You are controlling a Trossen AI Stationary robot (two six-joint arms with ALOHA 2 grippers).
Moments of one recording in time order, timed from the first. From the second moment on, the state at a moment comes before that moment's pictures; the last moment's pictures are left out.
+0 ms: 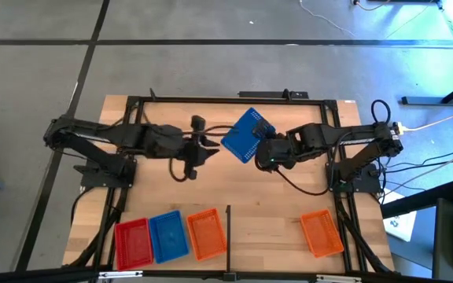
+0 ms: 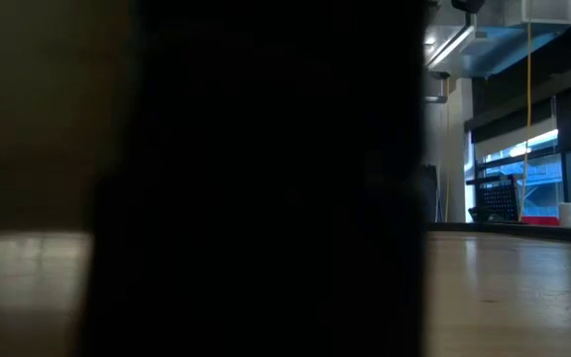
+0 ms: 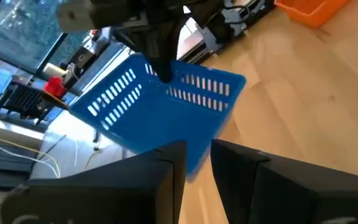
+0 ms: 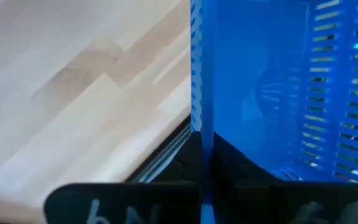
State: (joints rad) left arm -0.15 1.29 1.31 -0.40 -0.42 0.64; right arm 0.17 1.59 1.69 -1.26 0.59 -0.92
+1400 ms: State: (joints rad) left arm -0.23 1.47 1.31 -0.30 -0.65 0.89; right arm 0.12 1.59 1.69 -1.27 0.60 -0.92
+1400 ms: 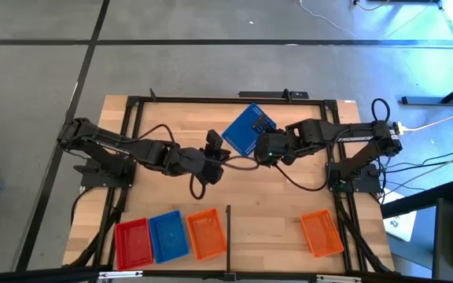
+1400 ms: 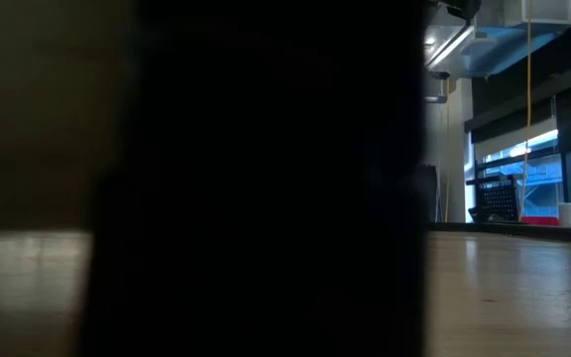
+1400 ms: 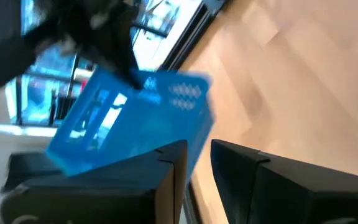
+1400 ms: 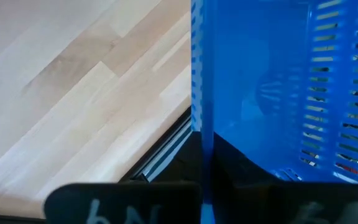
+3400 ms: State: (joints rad) left arm -0.07 1.47 1.31 -0.47 -0.43 0.64; right arm 0.15 1.59 1.69 -1.05 0.59 -0.97
